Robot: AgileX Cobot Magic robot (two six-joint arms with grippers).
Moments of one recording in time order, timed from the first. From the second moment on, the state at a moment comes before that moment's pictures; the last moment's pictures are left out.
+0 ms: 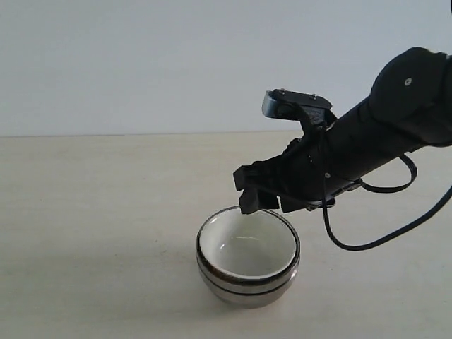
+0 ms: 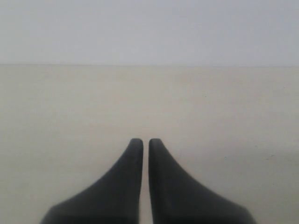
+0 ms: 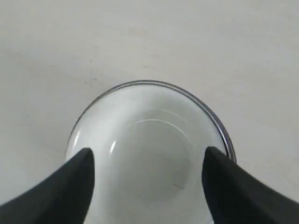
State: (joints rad) left arm 0.00 0.00 0.00 -0.04 0.29 0.03; right arm 0.50 1.63 -1.04 0.60 0.53 -0.30
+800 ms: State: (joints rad) left arm 0.00 0.00 0.00 -0.04 0.29 0.03; right arm 0.50 1.63 -1.04 0.38 0.55 -0.13
